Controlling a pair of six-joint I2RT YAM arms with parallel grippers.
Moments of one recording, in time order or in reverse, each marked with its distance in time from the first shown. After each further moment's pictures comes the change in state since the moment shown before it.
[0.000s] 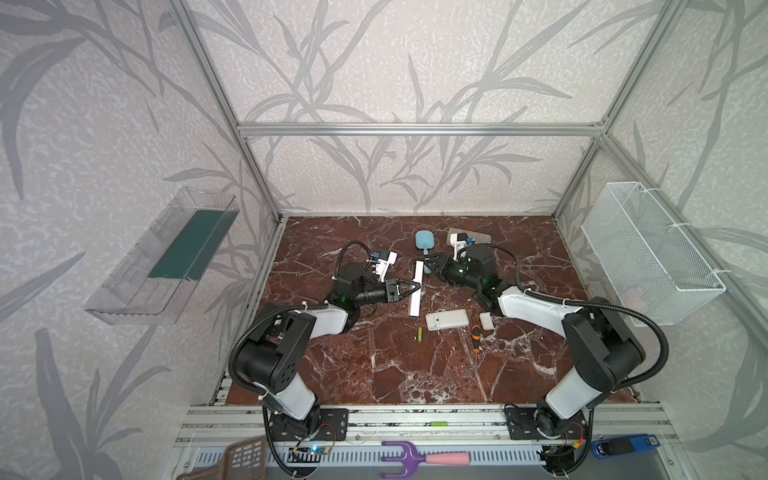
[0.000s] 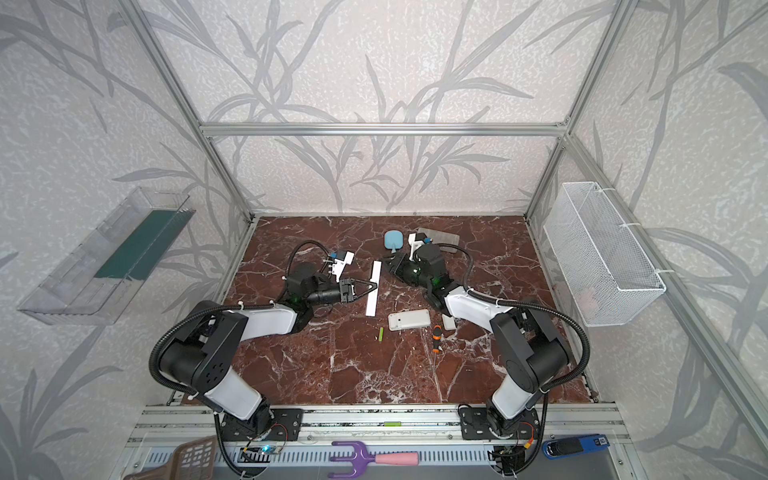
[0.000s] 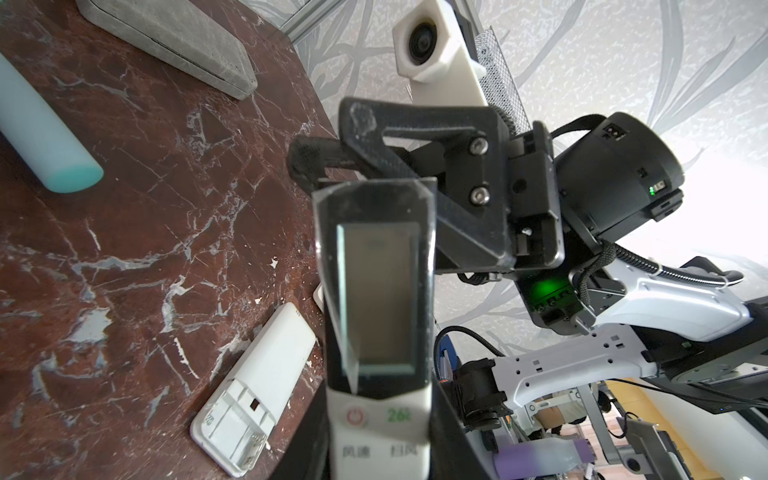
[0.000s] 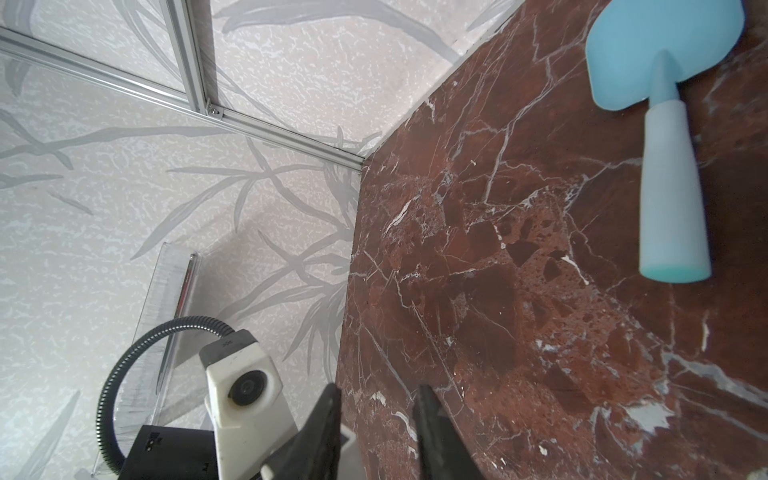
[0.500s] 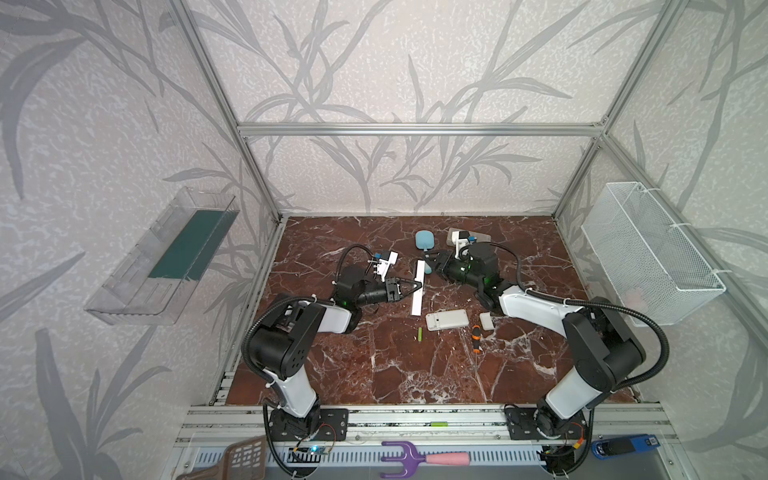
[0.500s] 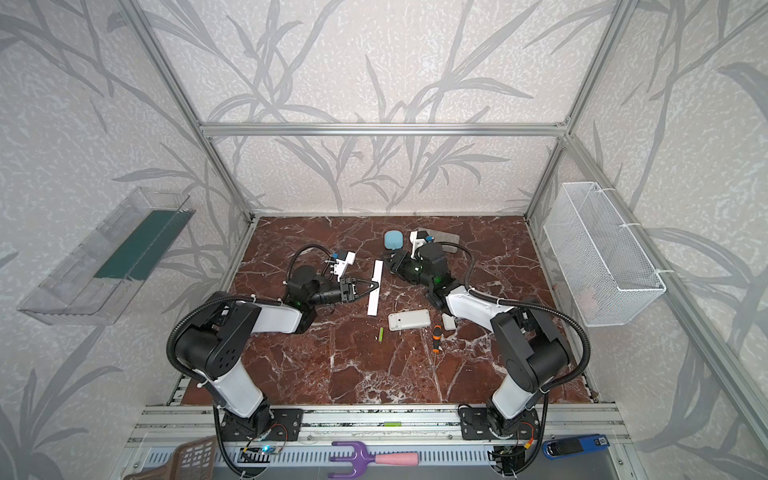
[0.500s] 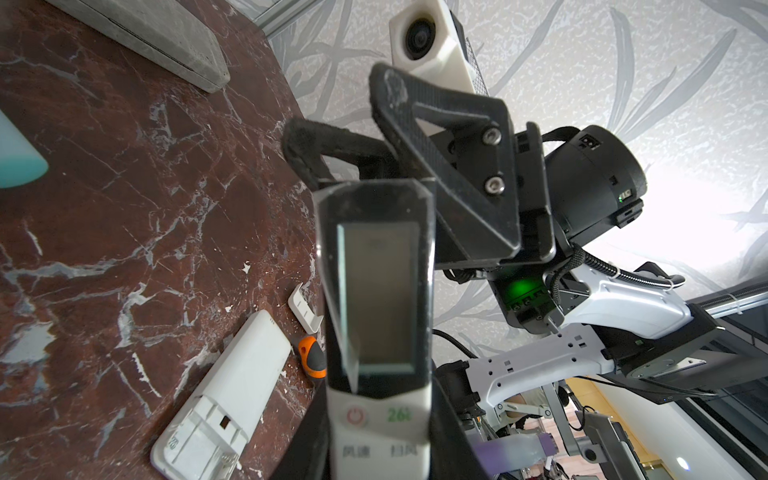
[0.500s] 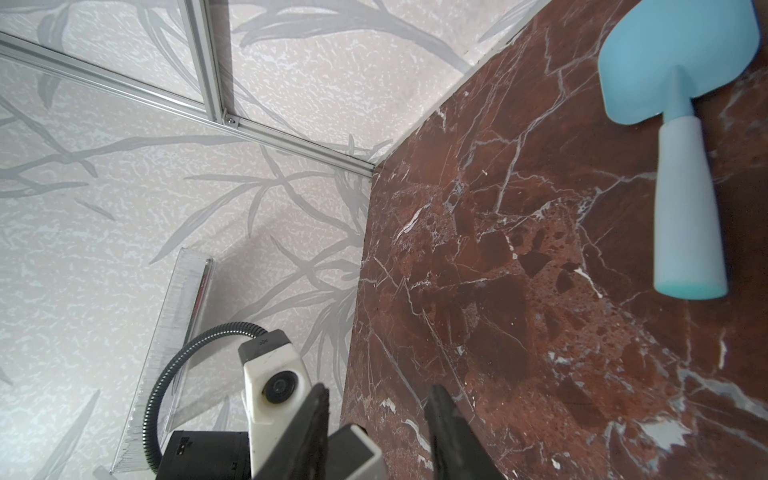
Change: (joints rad) left arm 0.000 0.090 -0.006 0.214 0.040 -0.149; right arm -0.010 0.003 0.001 0.041 -0.022 0.019
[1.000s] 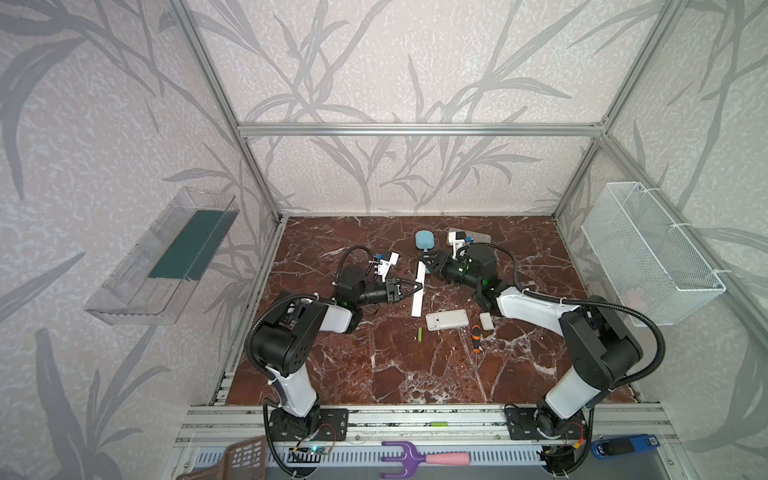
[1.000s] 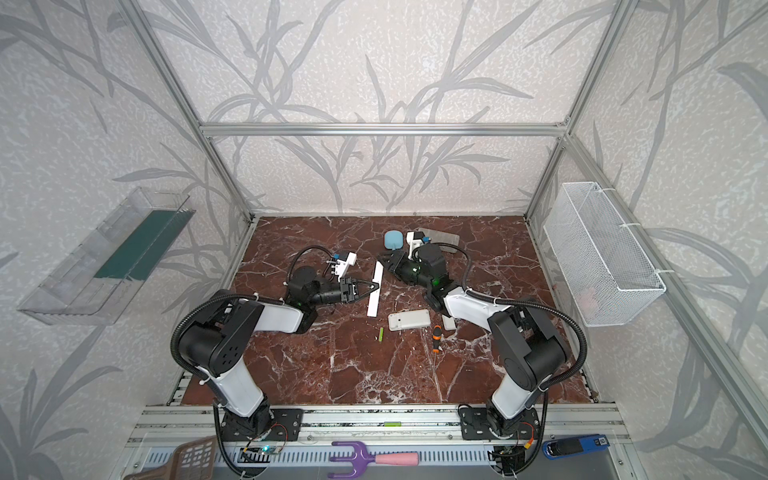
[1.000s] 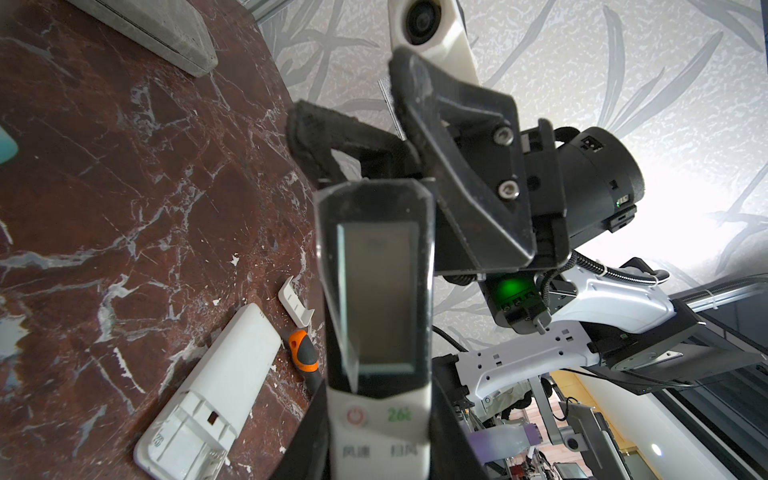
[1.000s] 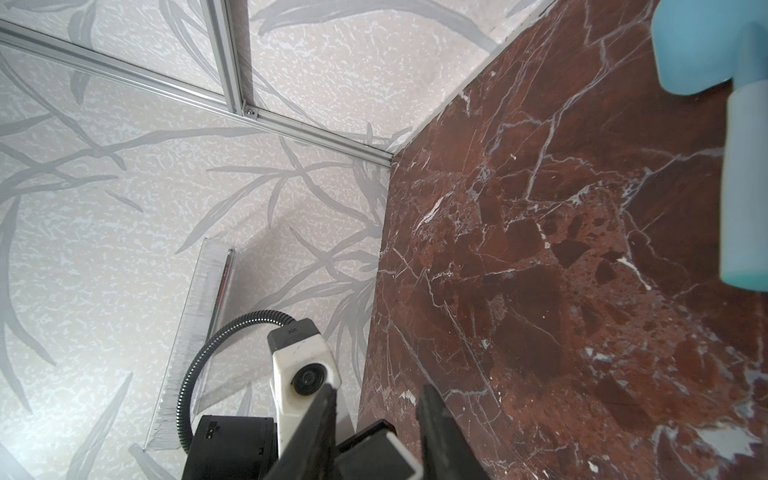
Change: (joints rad) left arm 0.000 0.016 0.002 0.032 0.028 -0.023; right arm 0.015 0.013 -0.006 0.061 -0.025 0.049
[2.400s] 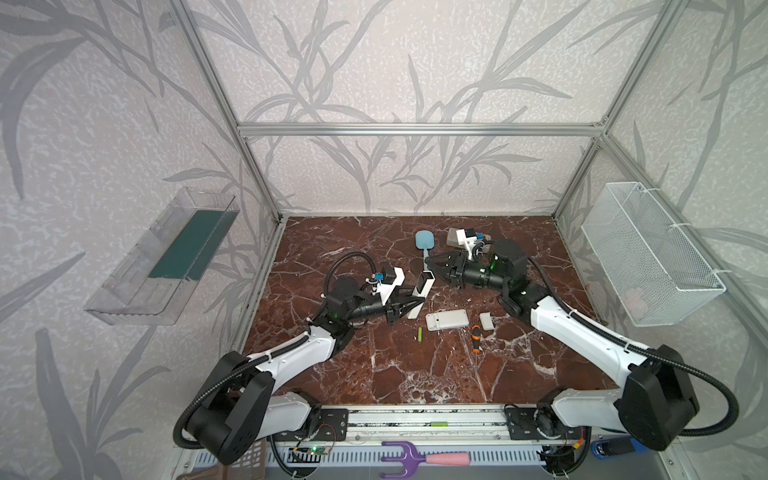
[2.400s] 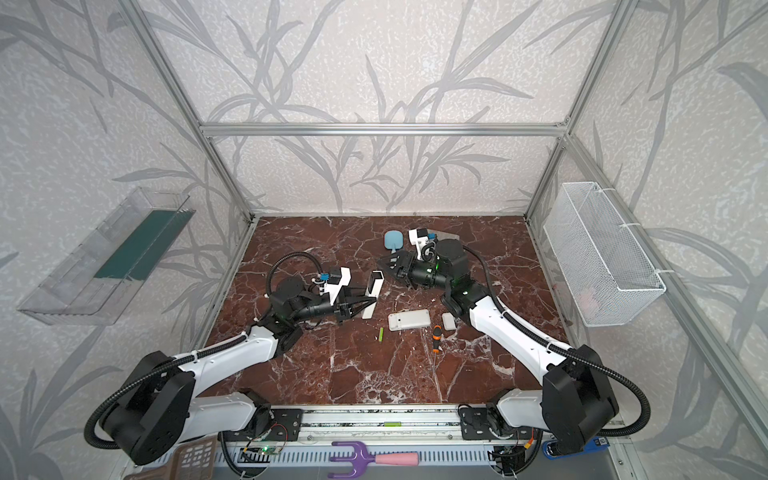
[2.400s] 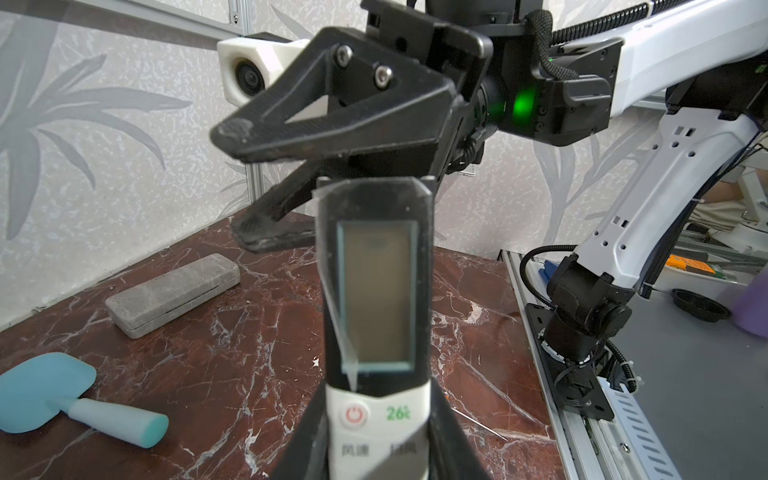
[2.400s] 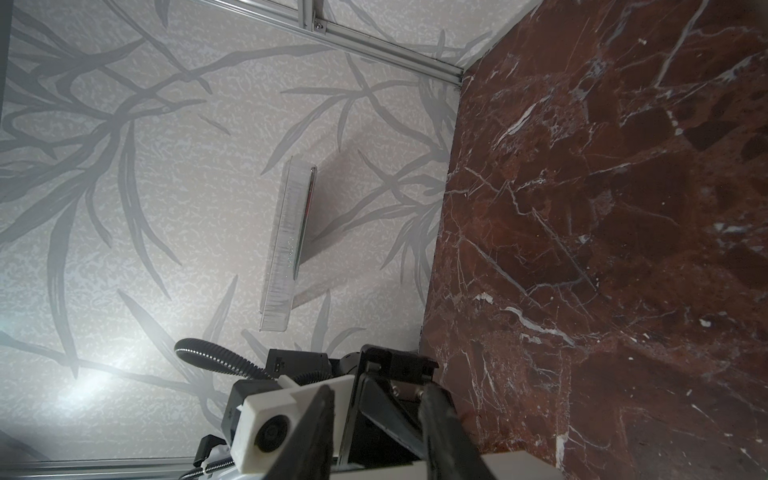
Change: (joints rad) left arm -0.116 -0.496 -0.113 -0.386 -0.203 1.011; right arm -0.003 -0.347 0.012 -0.327 -0.228 0.056
